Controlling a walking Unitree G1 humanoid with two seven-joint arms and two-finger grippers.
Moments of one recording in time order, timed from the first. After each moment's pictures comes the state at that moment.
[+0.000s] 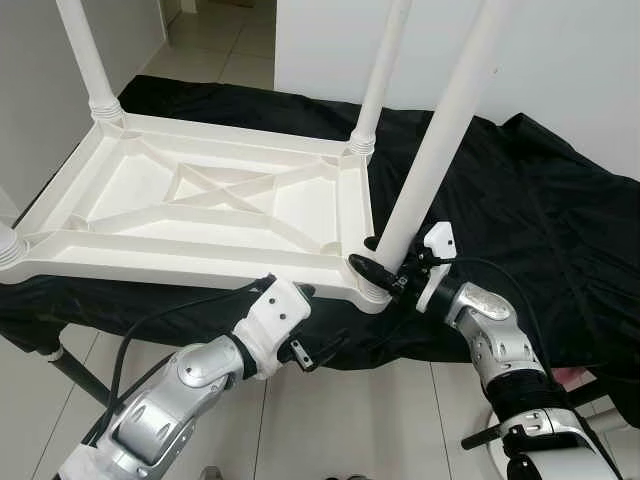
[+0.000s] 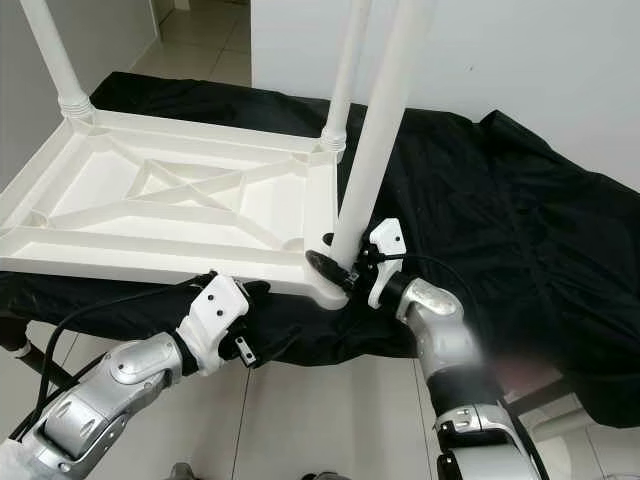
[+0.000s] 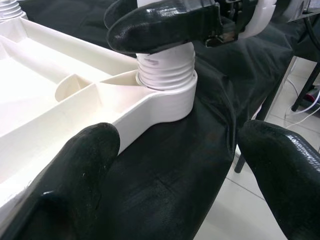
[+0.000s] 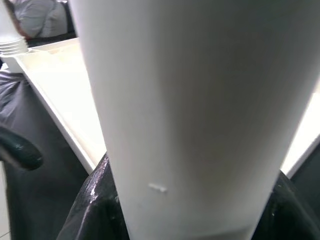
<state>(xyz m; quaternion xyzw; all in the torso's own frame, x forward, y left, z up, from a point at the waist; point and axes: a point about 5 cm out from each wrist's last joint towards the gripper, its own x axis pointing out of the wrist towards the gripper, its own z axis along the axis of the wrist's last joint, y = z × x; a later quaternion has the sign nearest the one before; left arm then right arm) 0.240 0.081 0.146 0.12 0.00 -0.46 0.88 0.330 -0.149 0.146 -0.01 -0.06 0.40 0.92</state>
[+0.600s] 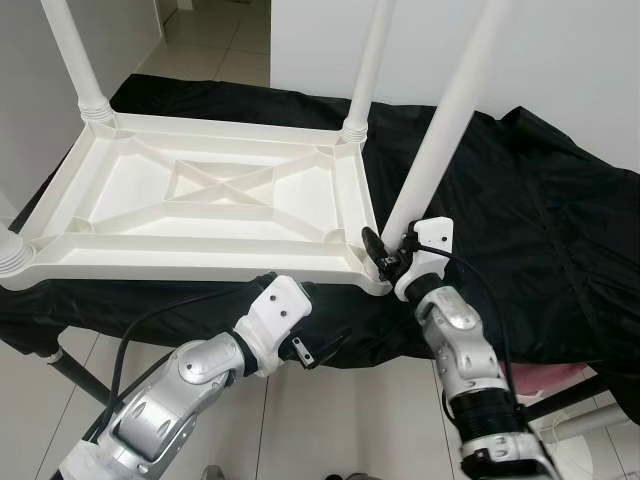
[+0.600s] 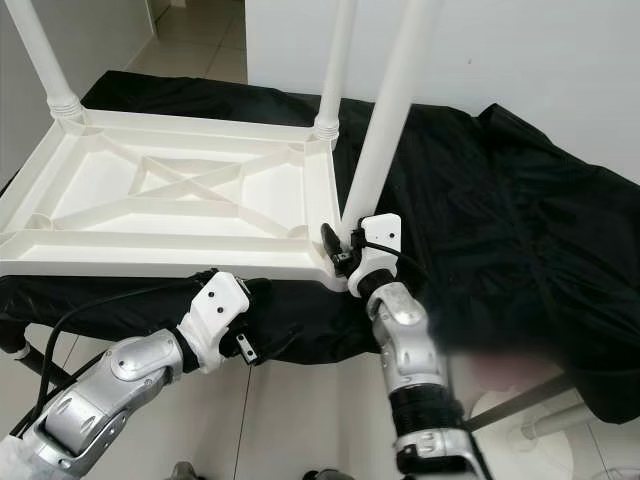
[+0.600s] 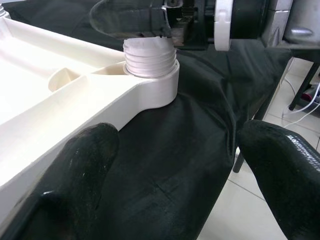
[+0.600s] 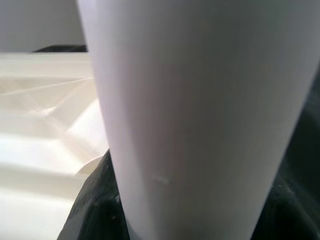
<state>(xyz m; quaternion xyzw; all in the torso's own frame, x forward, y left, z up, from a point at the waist) 0.242 0.080 0.149 0.12 0.00 -0.46 0.88 0.325 -0.119 0.150 0.06 -0.07 0.08 0.99</state>
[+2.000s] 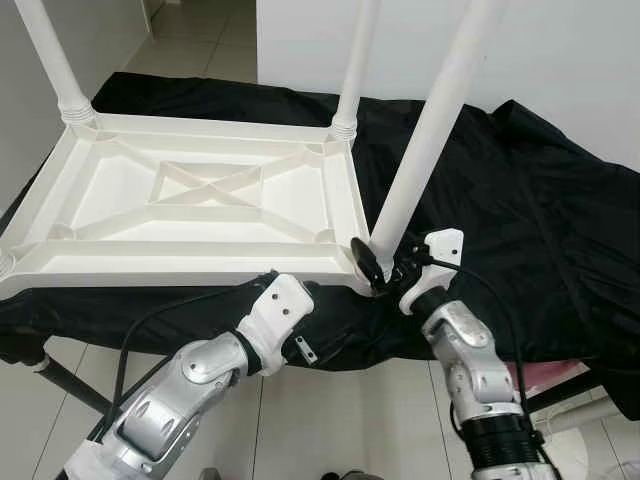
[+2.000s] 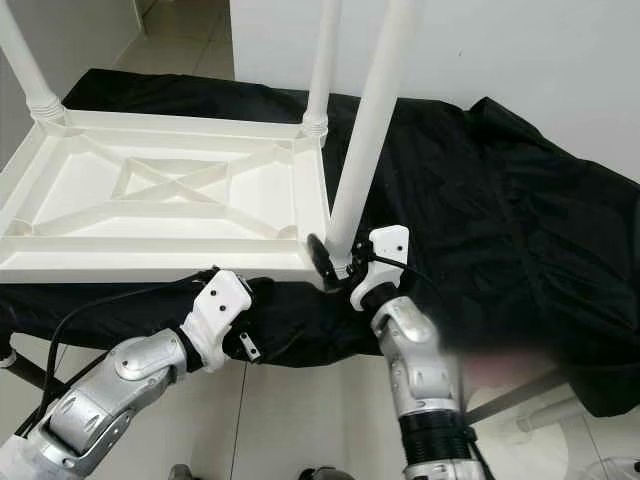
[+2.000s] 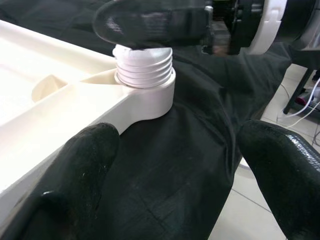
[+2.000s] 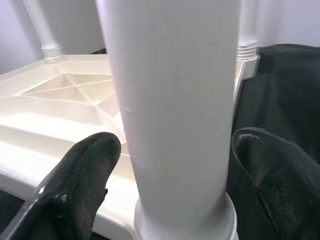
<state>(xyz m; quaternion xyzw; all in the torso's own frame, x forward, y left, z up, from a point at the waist) 0.242 0.078 0.149 0.11 0.00 -0.46 0.88 0.310 -0.137 0.152 0.04 -0.09 0.25 0.96</state>
